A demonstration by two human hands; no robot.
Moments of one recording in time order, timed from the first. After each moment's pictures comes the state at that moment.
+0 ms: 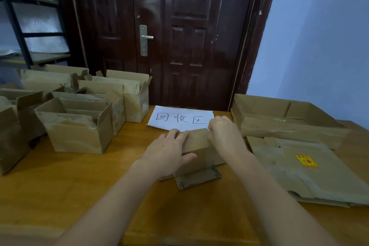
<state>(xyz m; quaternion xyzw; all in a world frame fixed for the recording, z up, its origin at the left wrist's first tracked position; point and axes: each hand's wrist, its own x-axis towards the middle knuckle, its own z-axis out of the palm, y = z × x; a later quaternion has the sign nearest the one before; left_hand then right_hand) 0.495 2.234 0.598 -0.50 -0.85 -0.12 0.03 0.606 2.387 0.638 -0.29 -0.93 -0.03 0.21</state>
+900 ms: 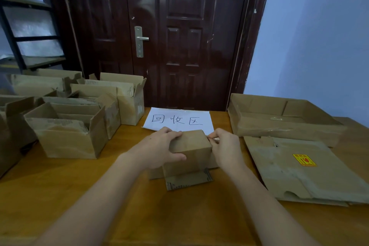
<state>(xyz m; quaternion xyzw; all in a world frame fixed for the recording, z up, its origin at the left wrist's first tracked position) 0.466 2.235 0.610 -0.53 -0.83 -0.16 -0.06 0.629 2.390 0.602 -0.36 -0.85 0.24 0.31</state>
